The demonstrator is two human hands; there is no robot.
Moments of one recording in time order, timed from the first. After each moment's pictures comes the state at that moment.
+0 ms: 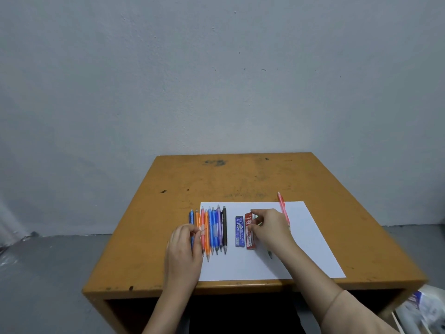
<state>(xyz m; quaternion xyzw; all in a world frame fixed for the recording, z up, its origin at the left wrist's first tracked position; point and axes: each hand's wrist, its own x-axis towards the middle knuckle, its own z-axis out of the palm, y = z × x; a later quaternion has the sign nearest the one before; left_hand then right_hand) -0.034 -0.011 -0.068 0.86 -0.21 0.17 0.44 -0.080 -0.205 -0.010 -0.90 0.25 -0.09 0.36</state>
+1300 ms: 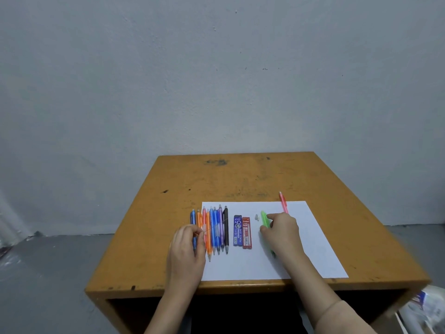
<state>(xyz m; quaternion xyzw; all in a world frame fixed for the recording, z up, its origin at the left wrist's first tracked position) -0.038 -0.010 -0.067 0.86 -0.22 0.17 0.43 -0.087 -0.214 -0.028 -0.88 0.33 -0.16 0.31</state>
